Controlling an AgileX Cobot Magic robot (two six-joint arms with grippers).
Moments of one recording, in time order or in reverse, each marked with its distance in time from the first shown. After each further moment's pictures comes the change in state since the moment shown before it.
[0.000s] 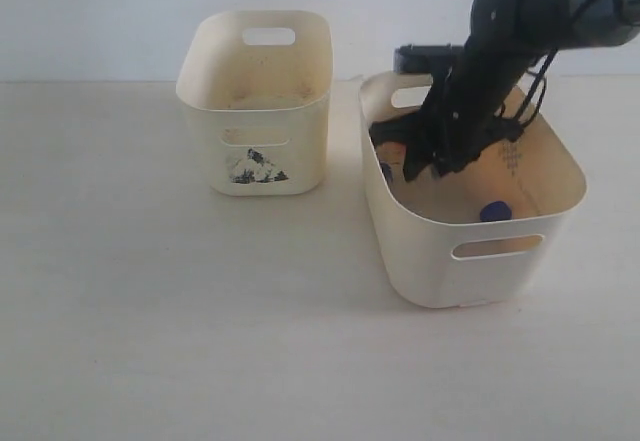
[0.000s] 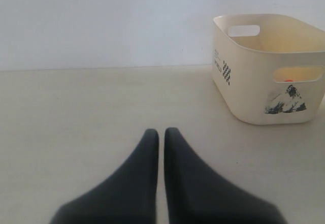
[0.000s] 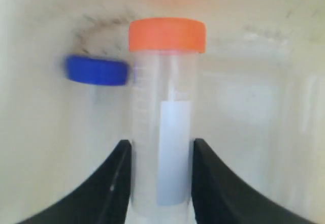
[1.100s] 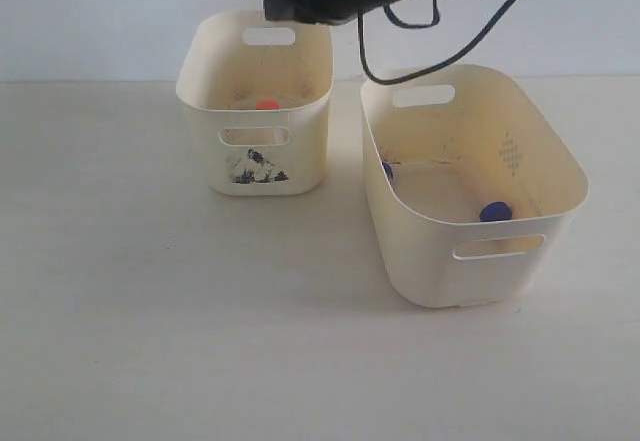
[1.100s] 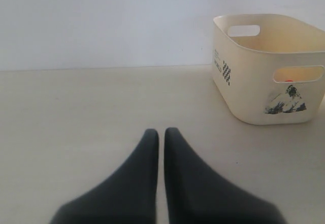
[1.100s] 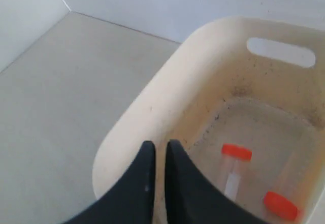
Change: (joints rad) left arm 0.000 0.000 0.000 0.000 0.000 0.000; right arm 0.130 -0.100 -0.143 0.878 -0.297 -0.845
